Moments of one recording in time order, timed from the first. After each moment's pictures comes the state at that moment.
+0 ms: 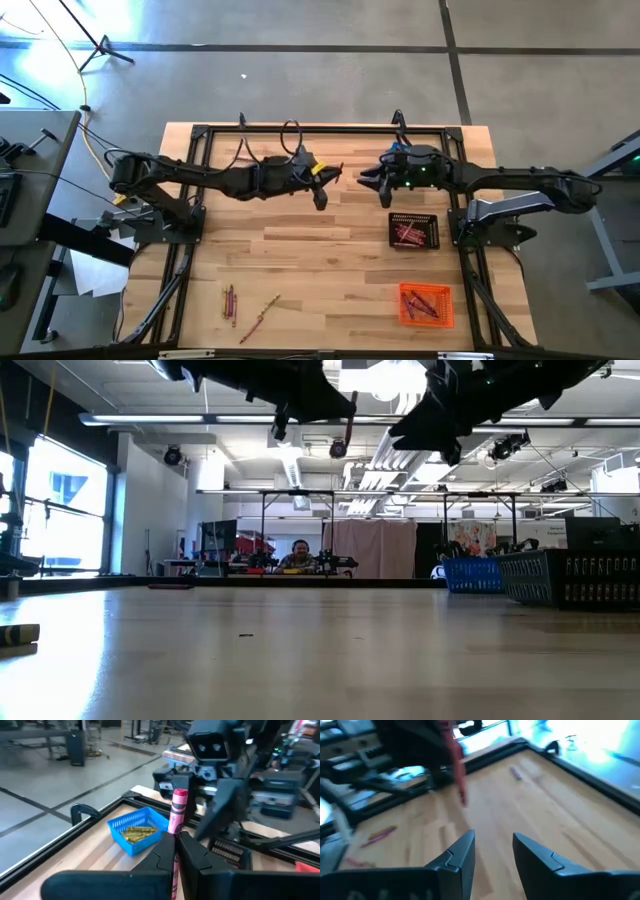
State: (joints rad) left arm 0.07 1.54 1.00 0.36 -0.29 -0.20; right arm -0.24 1.07 0.67 0.05 -0.09 0.29
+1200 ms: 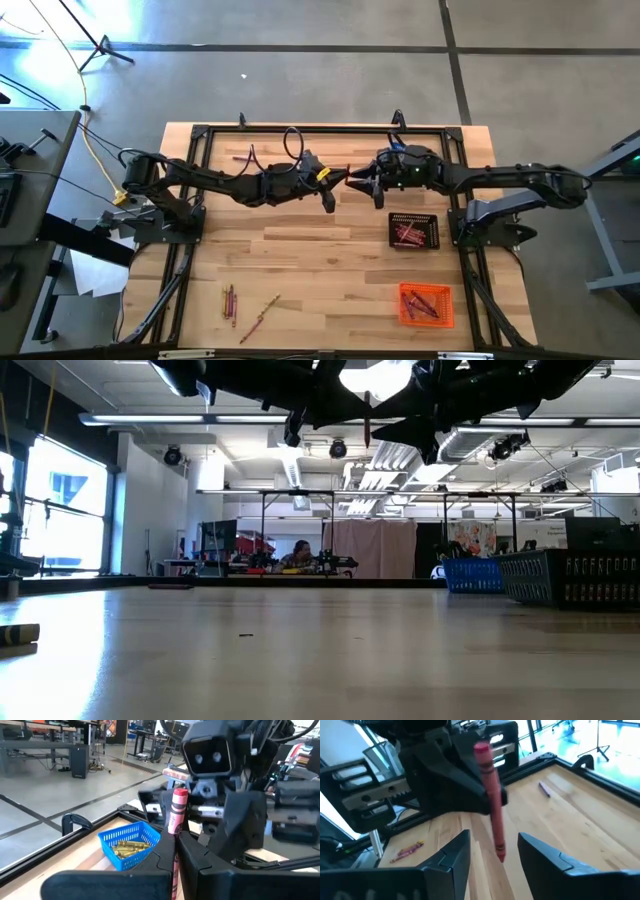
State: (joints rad) left arm 0.03 1.64 1.00 0.58 -0.35 -0.23; right arm -0.23 1.18 0.67 0.28 -0.17 0.34
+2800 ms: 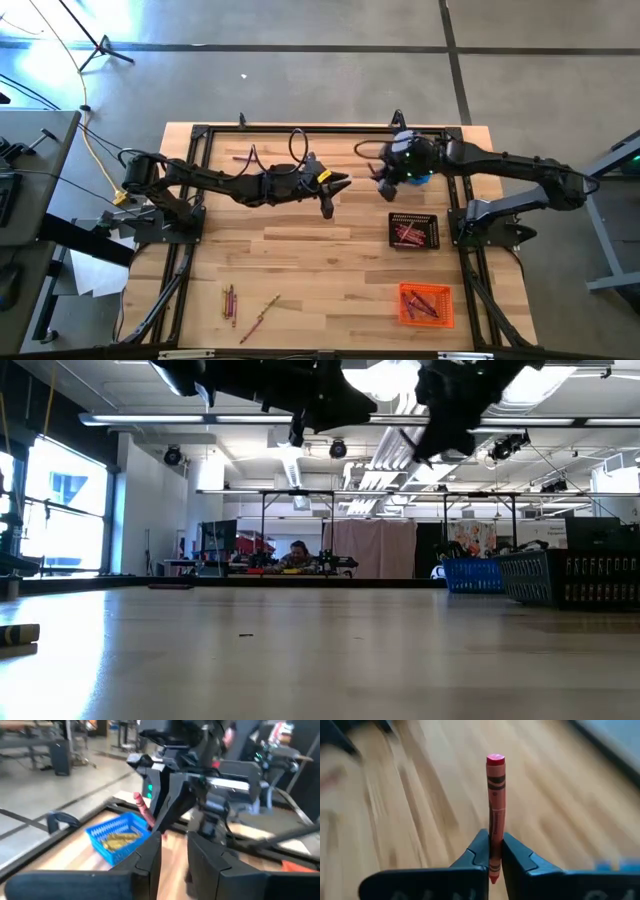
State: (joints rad) left arm 0.03 1.64 1.00 0.54 -0.26 -0.17; right arm -0.29 1.18 1.01 -0.62 -0.05 0.23
